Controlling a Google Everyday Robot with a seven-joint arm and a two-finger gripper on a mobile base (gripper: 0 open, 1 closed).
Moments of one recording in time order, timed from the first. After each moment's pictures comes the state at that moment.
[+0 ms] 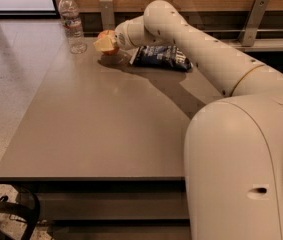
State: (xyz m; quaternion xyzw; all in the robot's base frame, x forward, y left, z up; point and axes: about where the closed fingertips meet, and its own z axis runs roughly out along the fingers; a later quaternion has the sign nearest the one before) arm 0.832 0.105 0.863 -0.36 0.77 0.25 0.46
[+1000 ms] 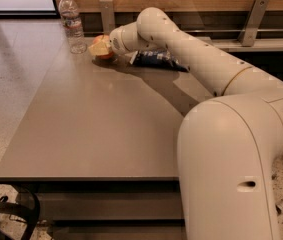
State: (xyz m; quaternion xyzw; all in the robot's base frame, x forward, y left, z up) arm 0.836 0.125 0.845 -0.36 0.77 0.26 0.46
